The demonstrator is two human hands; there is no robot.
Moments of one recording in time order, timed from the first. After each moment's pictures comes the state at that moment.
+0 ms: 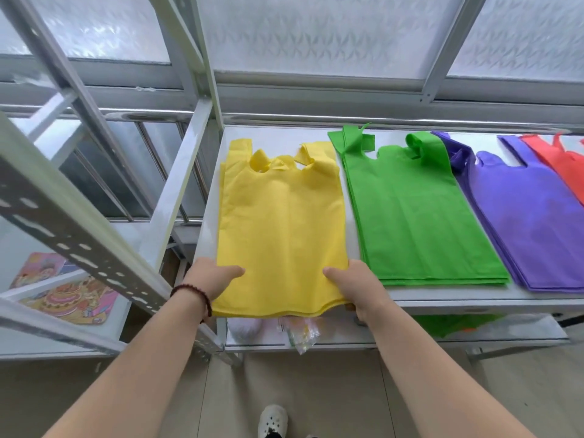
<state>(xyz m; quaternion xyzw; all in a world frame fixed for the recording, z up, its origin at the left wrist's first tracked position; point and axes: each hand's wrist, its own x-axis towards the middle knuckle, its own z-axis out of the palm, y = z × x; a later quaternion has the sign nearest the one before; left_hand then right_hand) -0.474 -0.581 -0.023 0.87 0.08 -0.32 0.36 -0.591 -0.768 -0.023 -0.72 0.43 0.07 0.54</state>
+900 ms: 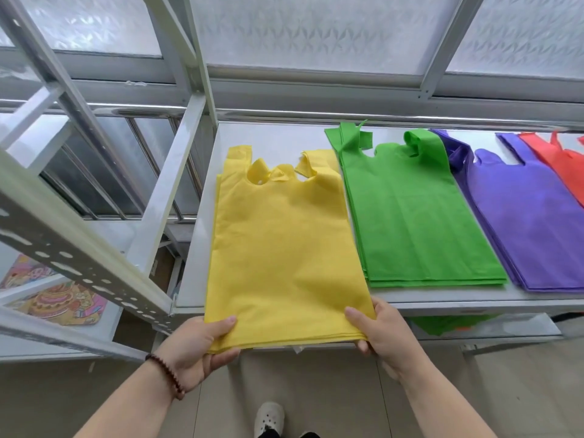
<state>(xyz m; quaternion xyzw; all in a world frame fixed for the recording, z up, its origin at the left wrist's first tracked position) -0.532 -0.549 -0.030 0.60 0.25 -0.48 0.59 -0.663 -0.775 -0.041 -0.66 0.38 0.06 0.65</state>
